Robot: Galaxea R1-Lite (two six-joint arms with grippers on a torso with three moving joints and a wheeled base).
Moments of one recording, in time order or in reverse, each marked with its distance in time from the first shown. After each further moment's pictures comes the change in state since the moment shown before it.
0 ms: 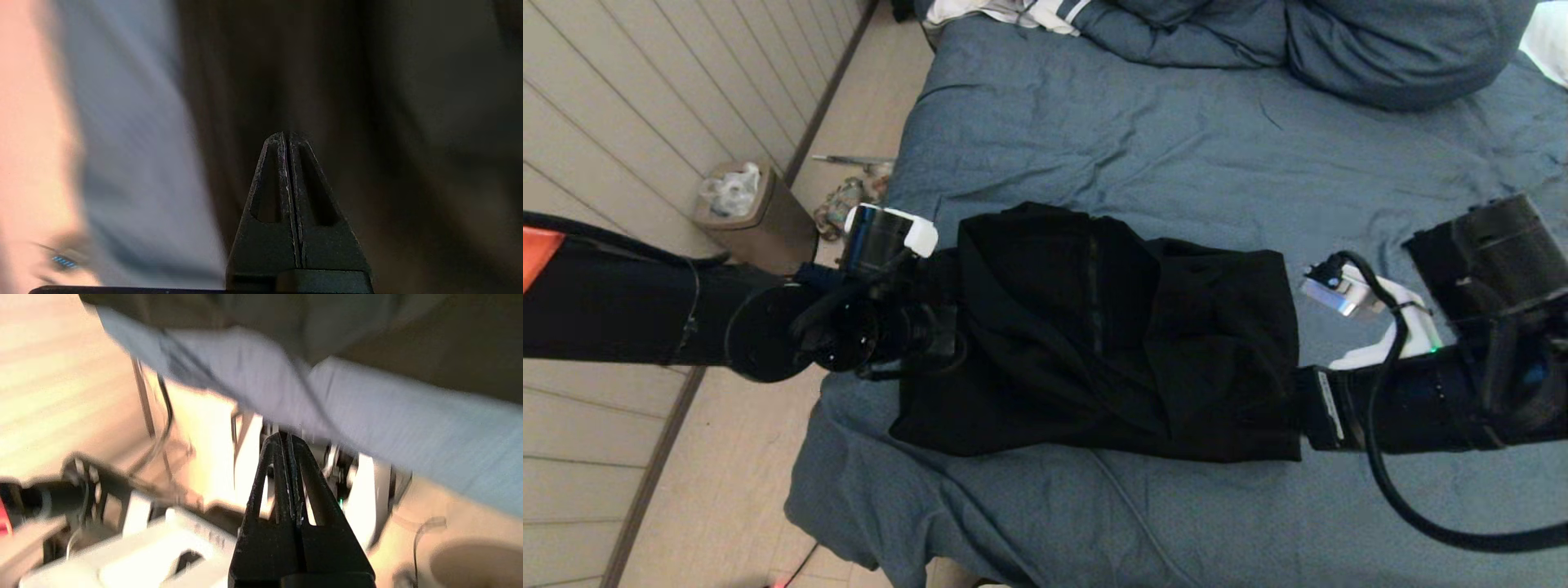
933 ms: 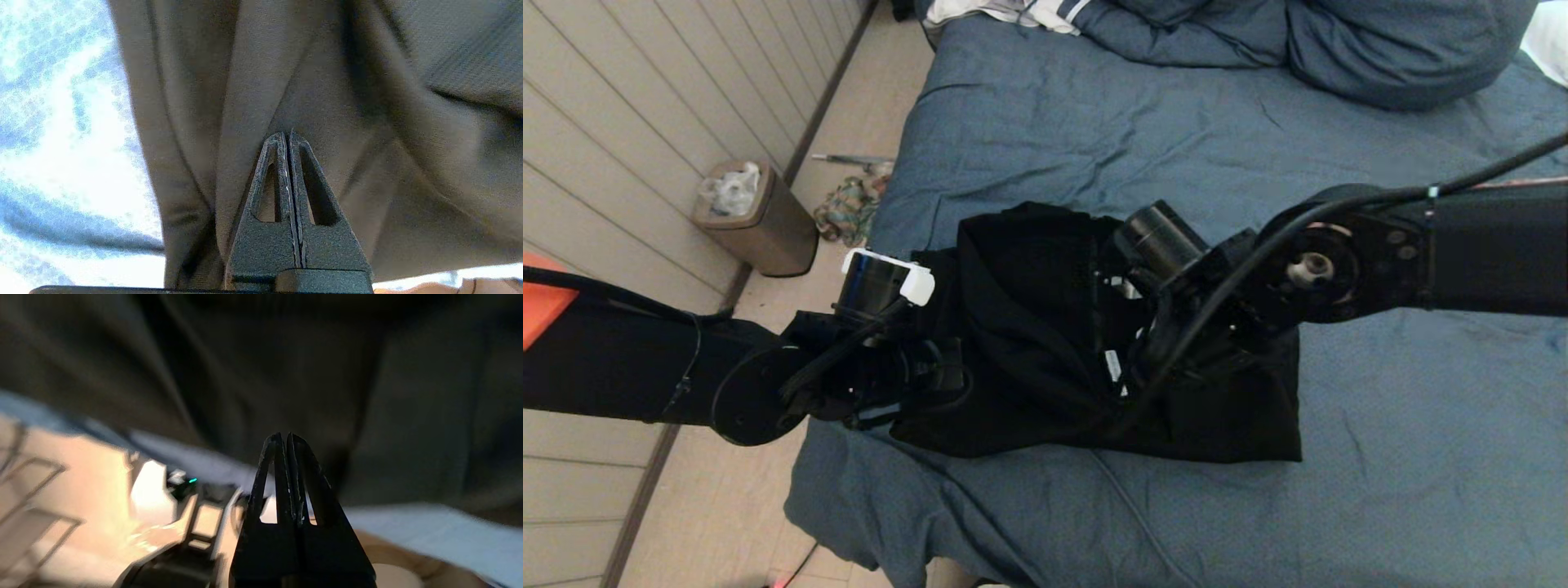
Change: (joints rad) left arm -0.022 -0.018 0.182 -0.168 -0.100 -0.152; right arm 0.269 0.522 -0.602 0.259 -0.525 0.006
